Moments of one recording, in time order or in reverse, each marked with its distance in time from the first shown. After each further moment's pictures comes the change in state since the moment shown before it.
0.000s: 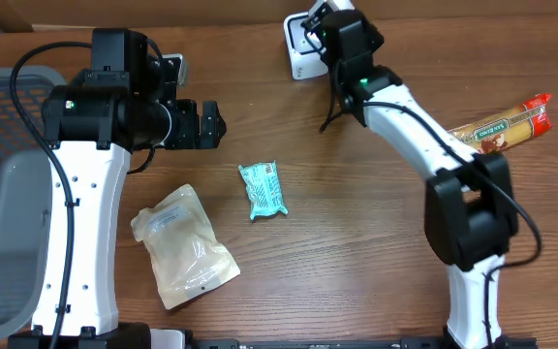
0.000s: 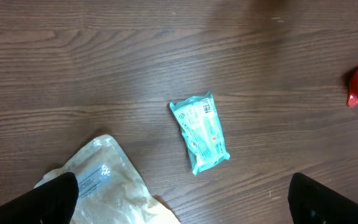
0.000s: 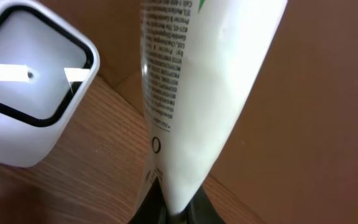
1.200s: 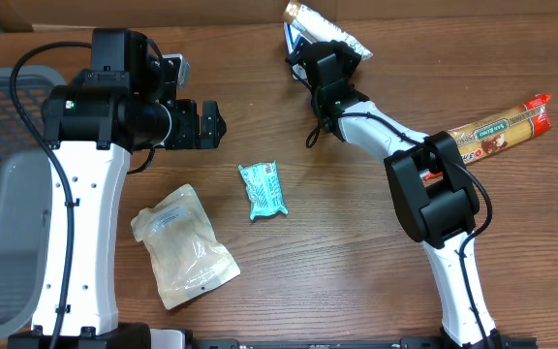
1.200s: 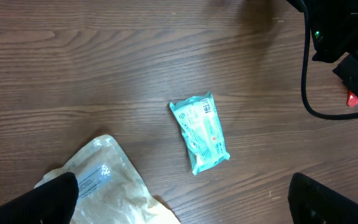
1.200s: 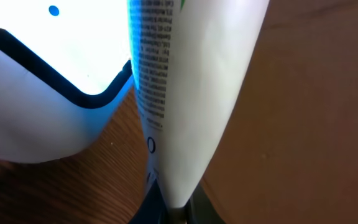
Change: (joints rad) left arm 0.000 0.000 0.000 0.000 0.000 0.000; right arm 0.034 0.217 0.000 0.241 0.138 -0.261
